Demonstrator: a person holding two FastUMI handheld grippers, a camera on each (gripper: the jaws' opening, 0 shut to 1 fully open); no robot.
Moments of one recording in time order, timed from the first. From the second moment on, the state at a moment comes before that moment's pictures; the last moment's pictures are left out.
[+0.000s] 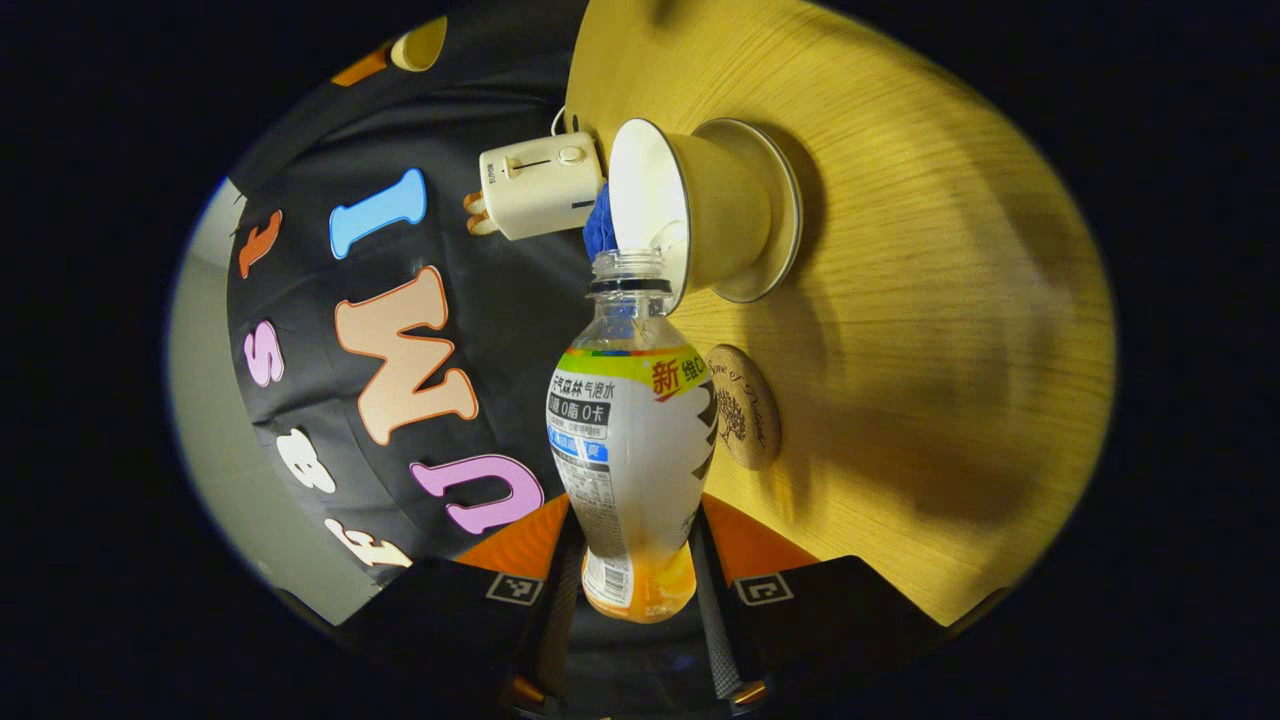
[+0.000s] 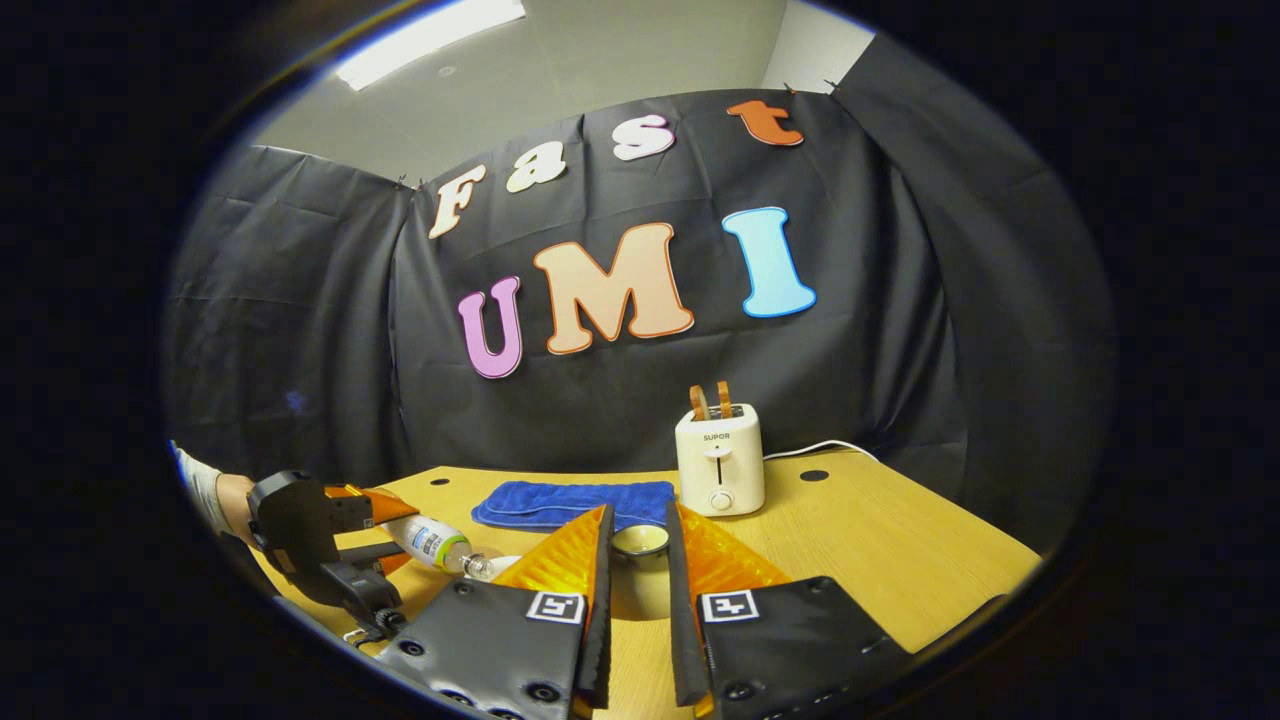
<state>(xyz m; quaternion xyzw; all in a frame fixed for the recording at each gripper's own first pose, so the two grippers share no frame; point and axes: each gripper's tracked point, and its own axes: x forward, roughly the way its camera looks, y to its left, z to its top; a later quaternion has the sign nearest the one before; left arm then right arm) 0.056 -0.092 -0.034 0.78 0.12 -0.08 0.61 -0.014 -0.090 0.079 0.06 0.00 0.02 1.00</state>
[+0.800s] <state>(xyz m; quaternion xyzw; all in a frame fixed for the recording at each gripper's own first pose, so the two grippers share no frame) 0.059 -0.091 -0.011 0.83 0.11 -0.09 0.54 -0.011 -0.088 0.070 0.06 0.01 0.02 1.00</state>
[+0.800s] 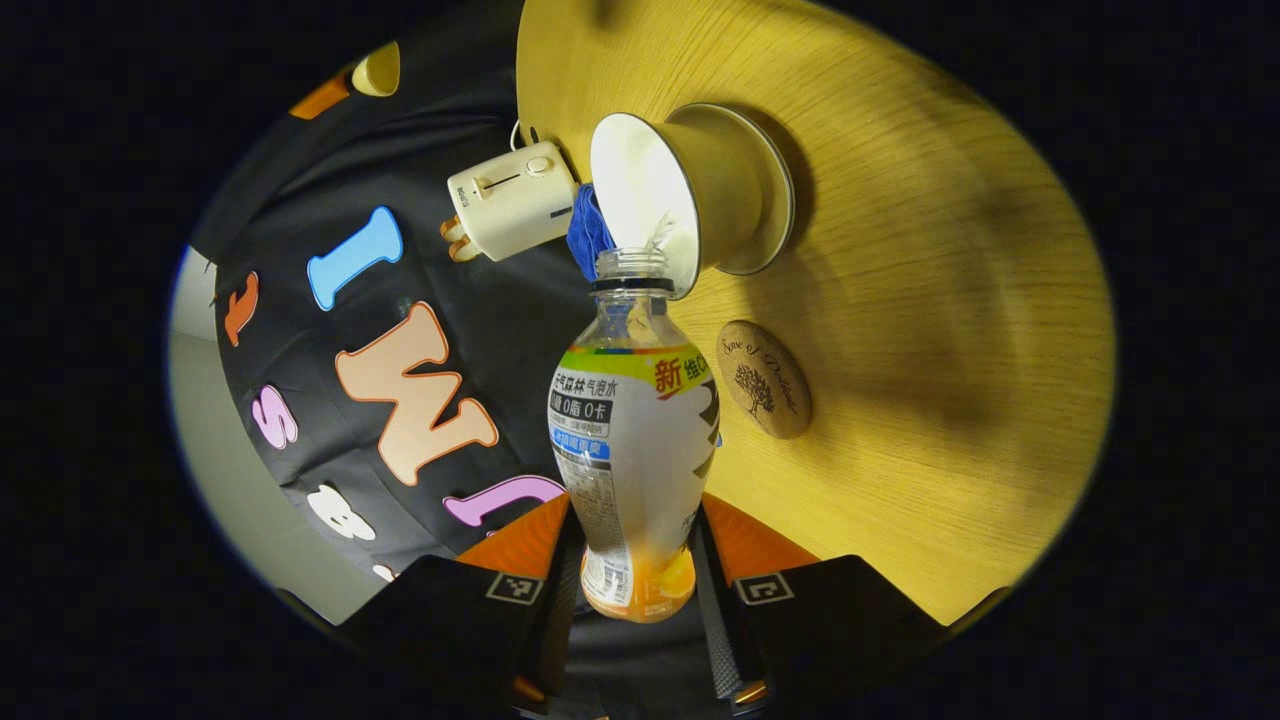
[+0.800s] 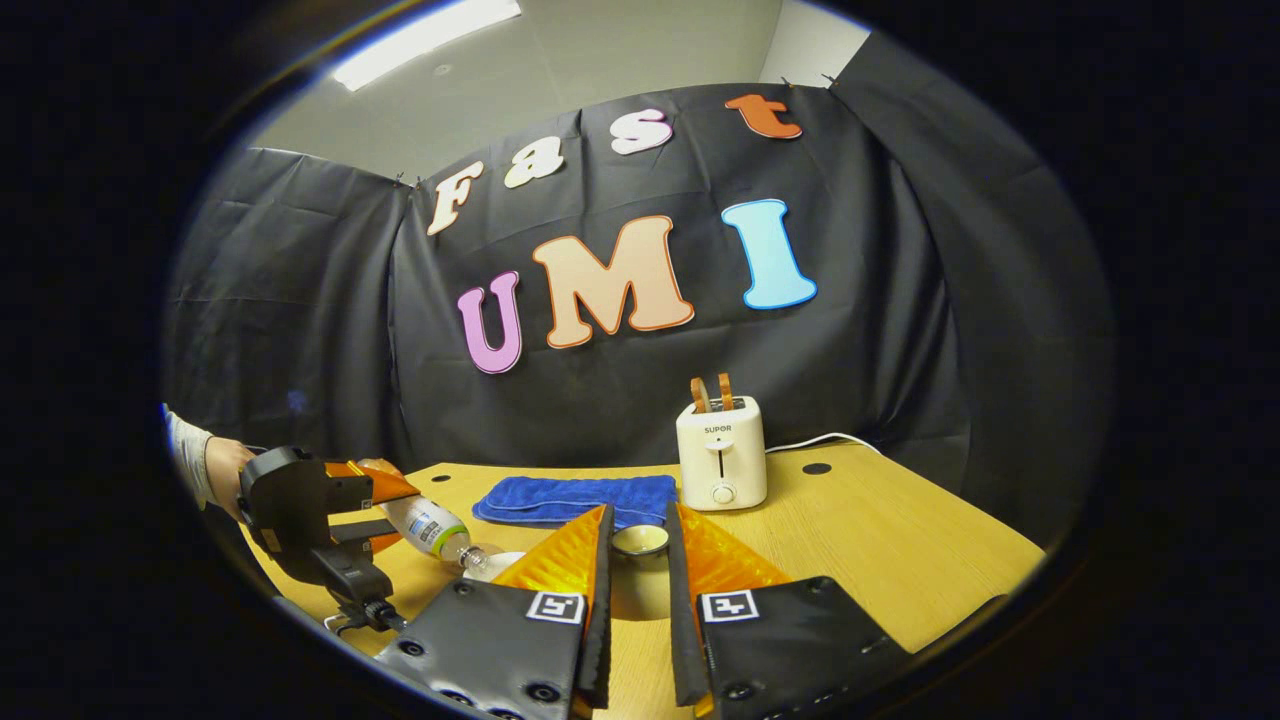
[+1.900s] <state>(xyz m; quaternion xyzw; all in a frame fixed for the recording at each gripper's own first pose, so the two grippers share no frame) 0.069 -0.113 0.024 0.89 0.09 -0.09 0.44 -0.013 -0.085 0.072 0.07 0.02 0.03 1.00</state>
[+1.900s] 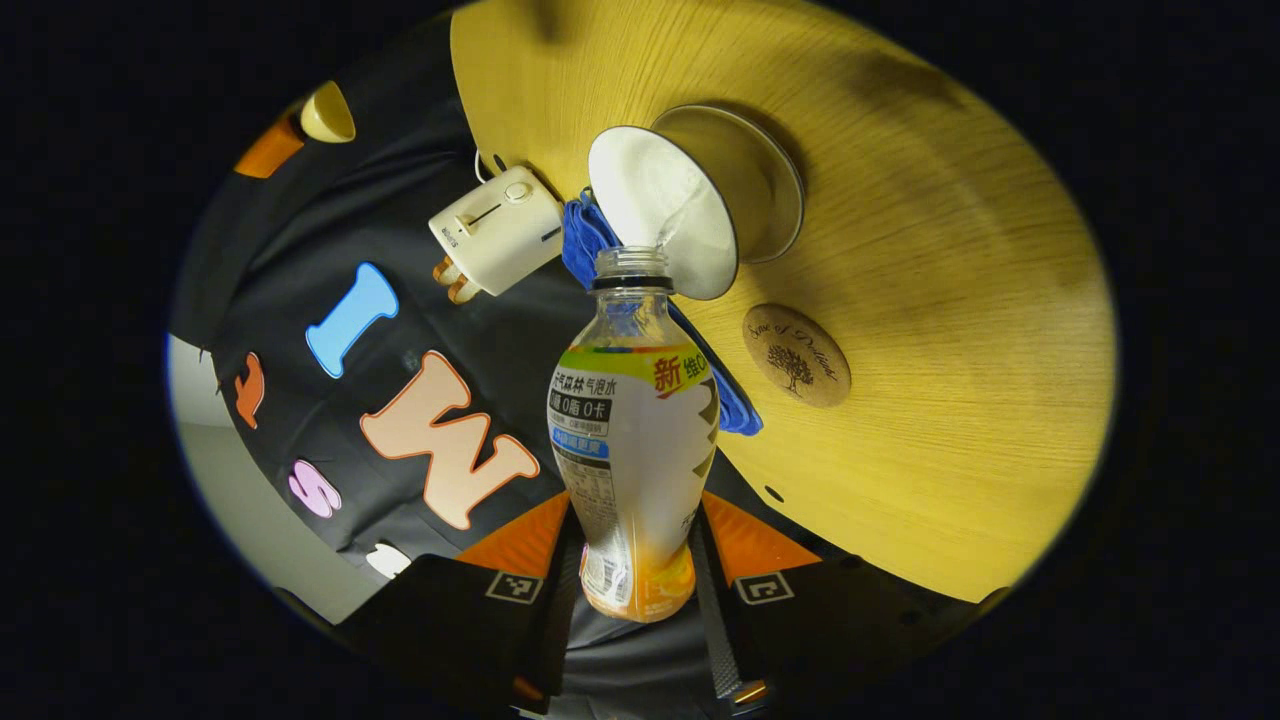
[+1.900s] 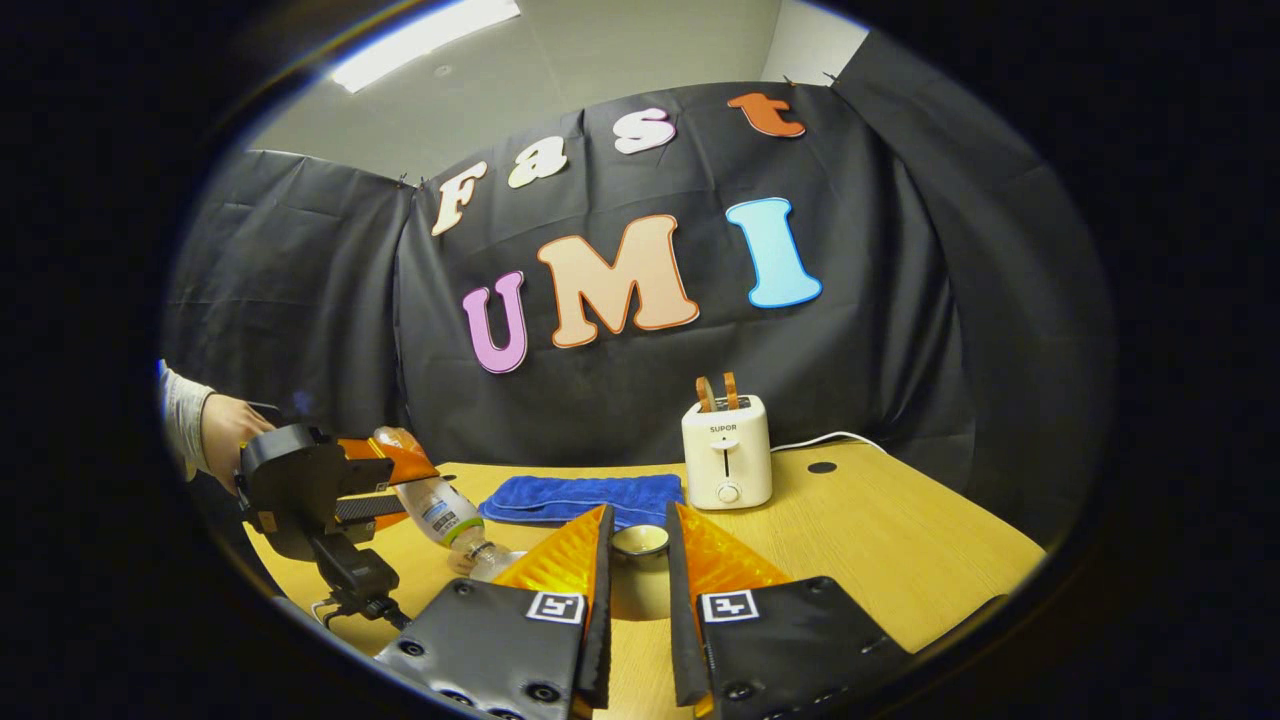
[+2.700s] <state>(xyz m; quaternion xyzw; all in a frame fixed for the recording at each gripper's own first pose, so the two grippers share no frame) 0.065 -0.116 0.021 0.90 0.09 -0.10 0.42 -0.015 -0.084 0.074 0.08 0.02 0.04 1.00</state>
